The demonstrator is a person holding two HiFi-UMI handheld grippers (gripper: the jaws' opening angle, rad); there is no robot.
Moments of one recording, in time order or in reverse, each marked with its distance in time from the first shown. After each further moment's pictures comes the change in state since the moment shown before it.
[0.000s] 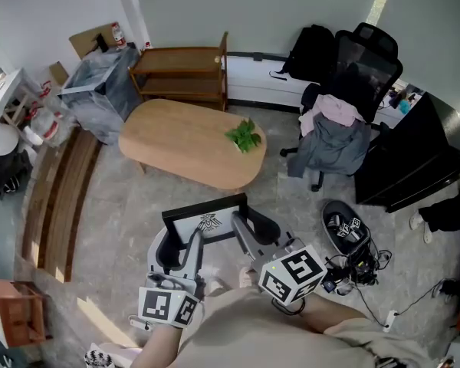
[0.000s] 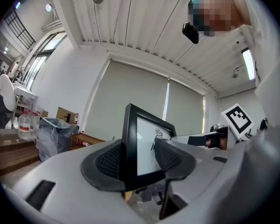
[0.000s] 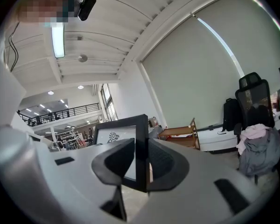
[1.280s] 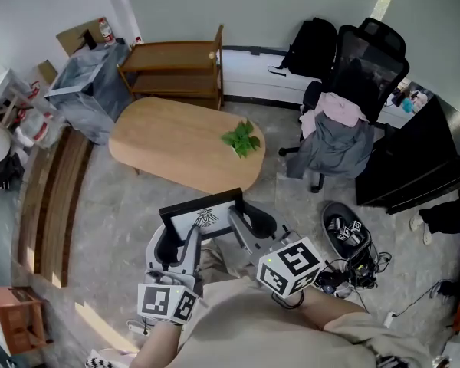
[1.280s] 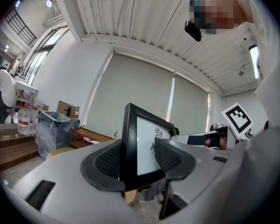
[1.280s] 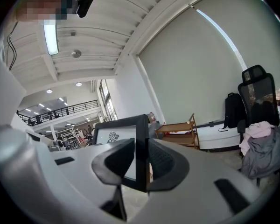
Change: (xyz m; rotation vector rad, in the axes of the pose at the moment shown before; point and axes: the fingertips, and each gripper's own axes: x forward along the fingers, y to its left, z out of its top) left arm 0.092 0.045 -0.035 -0.027 0.054 0.021; right arm 0.079 -0.075 -0.013 0.010 0.058 0.000
